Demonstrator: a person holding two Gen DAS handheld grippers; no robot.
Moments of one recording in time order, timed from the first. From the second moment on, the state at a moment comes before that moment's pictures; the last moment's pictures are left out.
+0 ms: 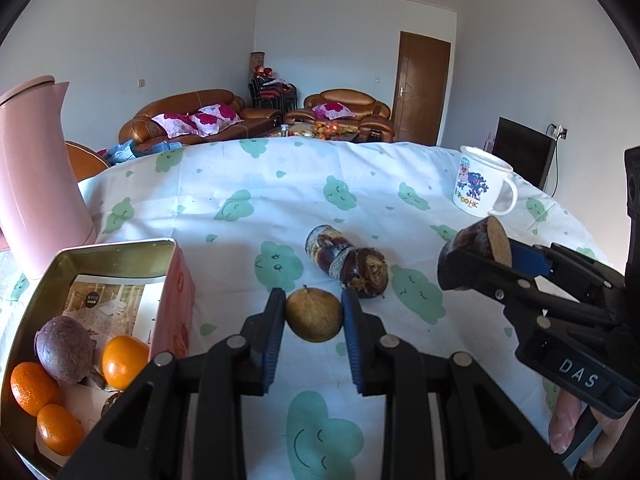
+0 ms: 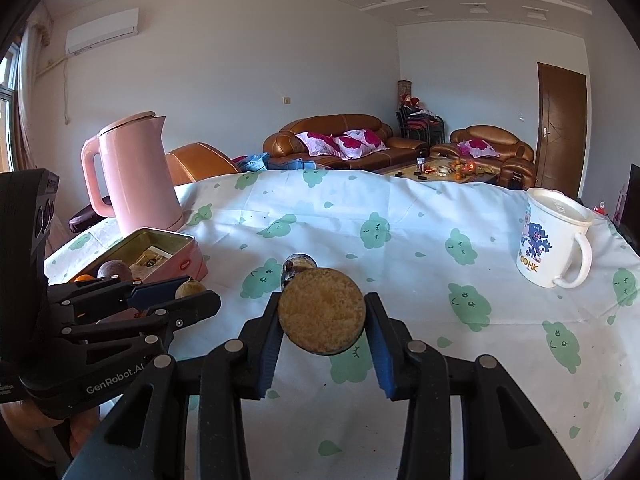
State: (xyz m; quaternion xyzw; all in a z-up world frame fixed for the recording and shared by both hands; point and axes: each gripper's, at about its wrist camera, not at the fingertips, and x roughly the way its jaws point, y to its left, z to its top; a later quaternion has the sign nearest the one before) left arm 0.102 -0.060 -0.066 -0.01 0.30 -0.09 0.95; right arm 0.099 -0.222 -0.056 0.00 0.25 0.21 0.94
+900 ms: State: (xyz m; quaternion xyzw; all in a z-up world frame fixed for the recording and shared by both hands) left arm 0.075 -0.062 -0.051 0.01 0.23 -0.07 0.97; right arm 0.072 -0.222 -0.046 -0.01 0.19 0.22 0.96
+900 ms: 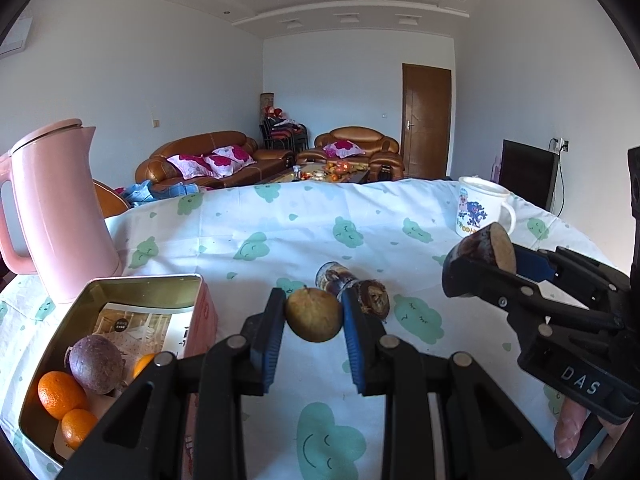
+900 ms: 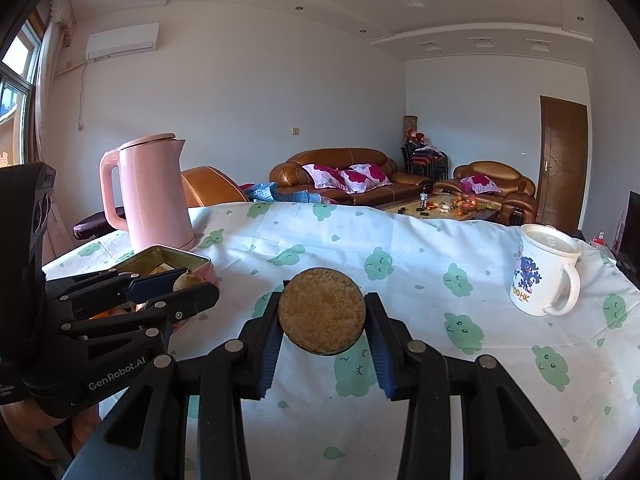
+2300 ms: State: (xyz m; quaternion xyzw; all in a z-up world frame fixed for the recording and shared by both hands) left arm 0.051 -0.050 -0.044 0.01 0.19 -0.06 0.98; right arm 0.053 -0.197 -0.042 -0.03 0.17 0.23 0.96
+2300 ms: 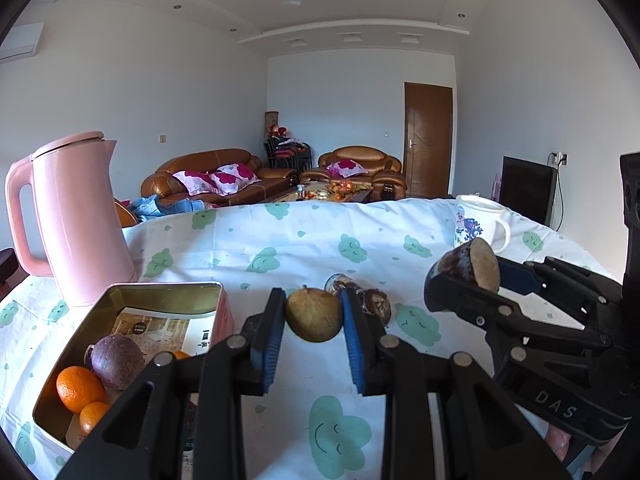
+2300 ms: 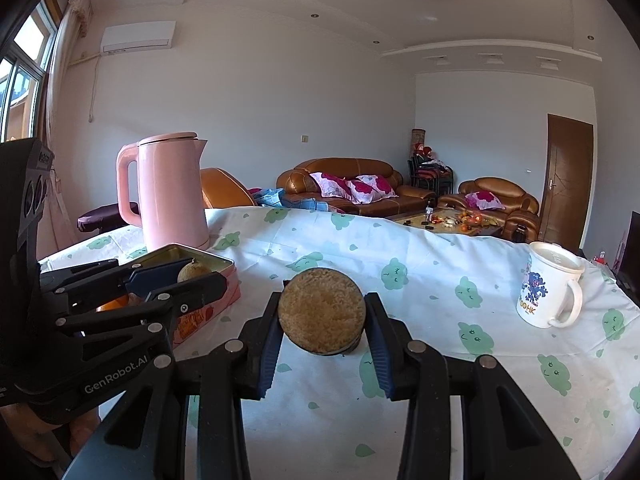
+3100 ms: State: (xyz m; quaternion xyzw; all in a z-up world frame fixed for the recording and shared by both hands) left arm 0.045 -0.002 -0.043 -0.03 0.20 -0.02 0.98; right arm 0.047 -0.147 -0.029 -0.06 0.16 0.27 0.95
